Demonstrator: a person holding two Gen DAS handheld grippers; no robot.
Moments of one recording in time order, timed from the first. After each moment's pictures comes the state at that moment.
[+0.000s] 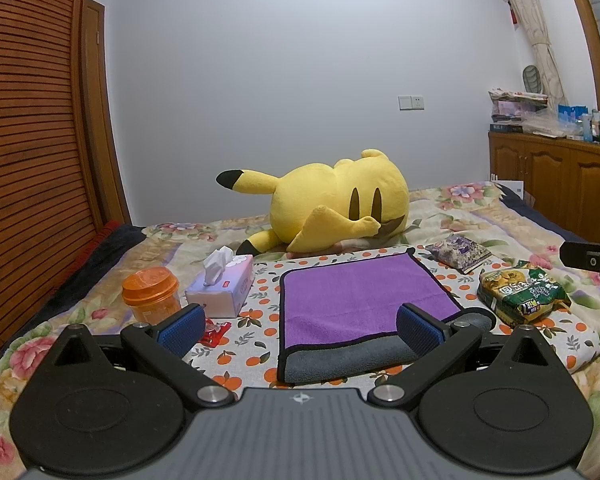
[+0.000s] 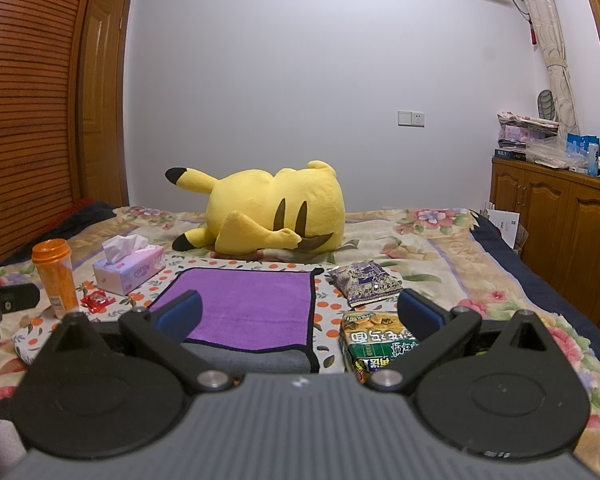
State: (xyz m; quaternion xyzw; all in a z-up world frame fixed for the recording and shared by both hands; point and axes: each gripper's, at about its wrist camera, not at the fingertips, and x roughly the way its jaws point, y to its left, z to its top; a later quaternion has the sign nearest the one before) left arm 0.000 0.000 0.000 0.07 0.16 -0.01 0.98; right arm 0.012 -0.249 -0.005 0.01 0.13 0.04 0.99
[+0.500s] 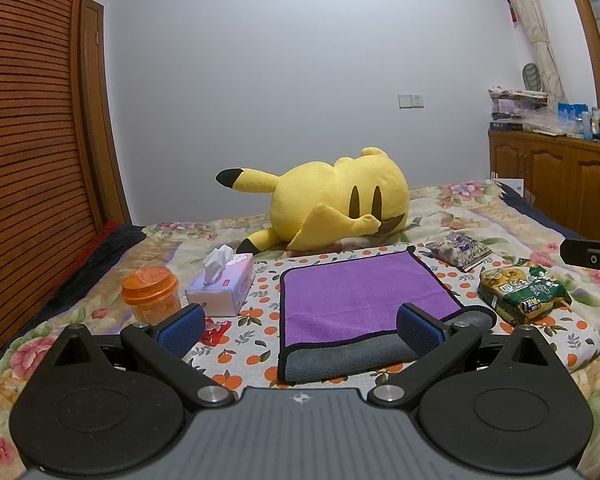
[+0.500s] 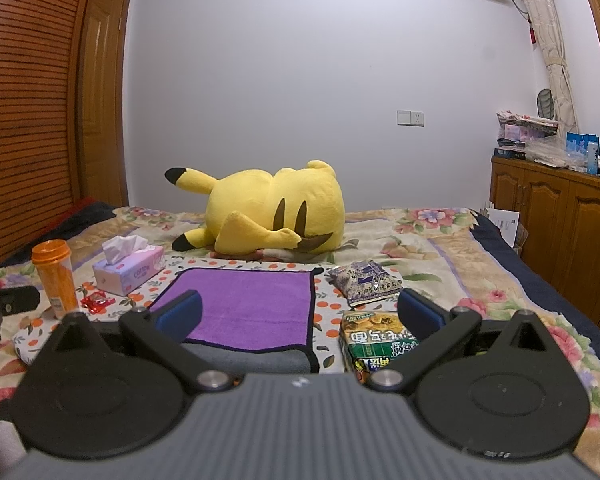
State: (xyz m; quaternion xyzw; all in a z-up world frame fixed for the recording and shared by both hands) left arm 0.000 0.000 0.000 0.07 0.17 -0.01 0.98; right arm 0.012 -0.249 -0.005 0.01 0.13 0.04 0.99
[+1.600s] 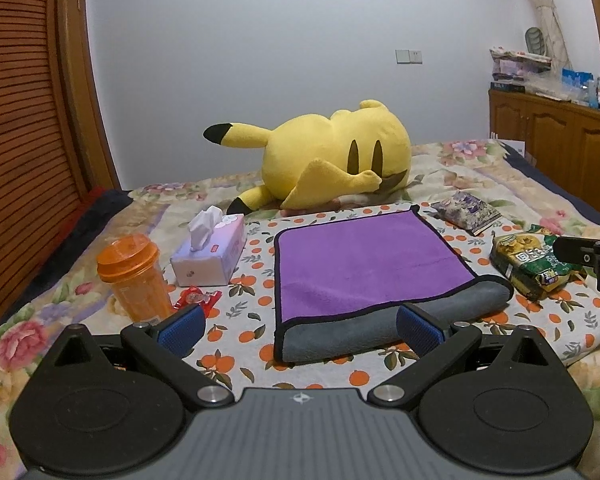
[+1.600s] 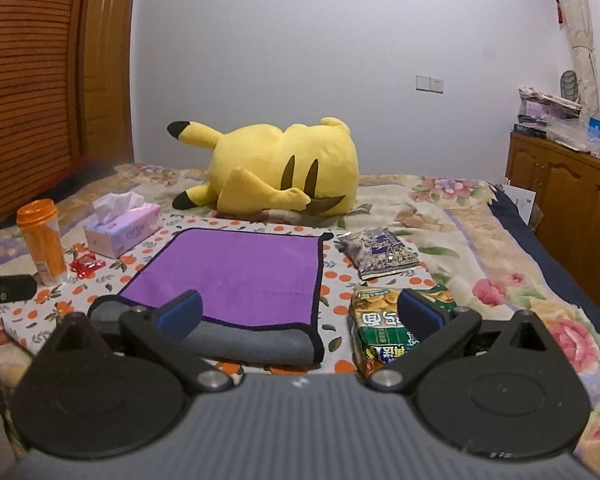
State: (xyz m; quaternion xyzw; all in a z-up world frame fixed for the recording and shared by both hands) left arm 0.053 0.006 -0.014 0.08 0.24 -0.02 0.97; right arm 0.058 -0.241 -0.021 -0.02 0.20 0.06 0.98
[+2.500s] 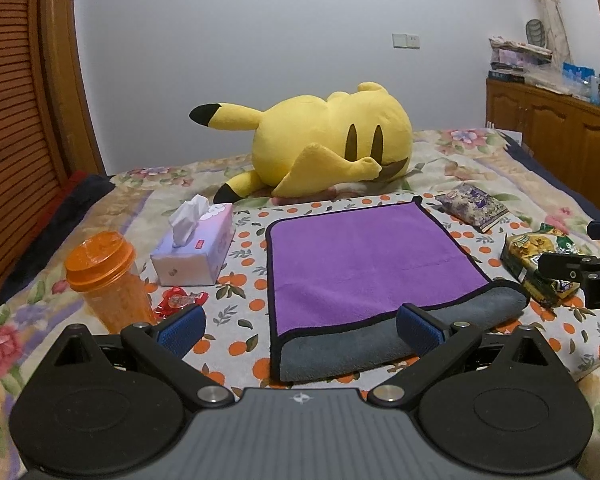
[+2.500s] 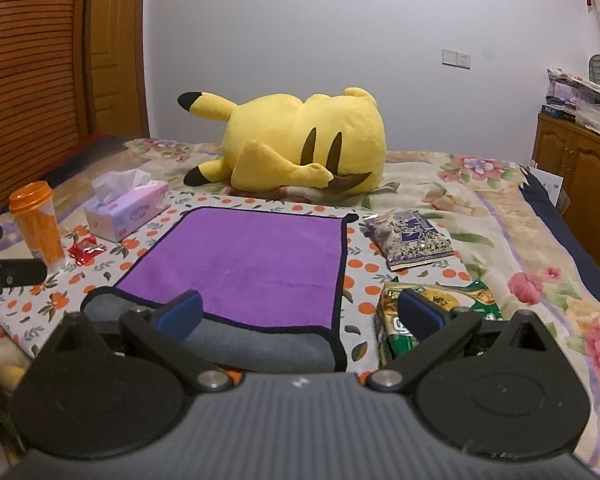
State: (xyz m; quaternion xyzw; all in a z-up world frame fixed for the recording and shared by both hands) left arm 0.106 0.015 -0.020 0.07 0.27 -0.04 0.96; right arm 0.106 -0.232 -0.033 -0.02 0.24 0.09 0.97
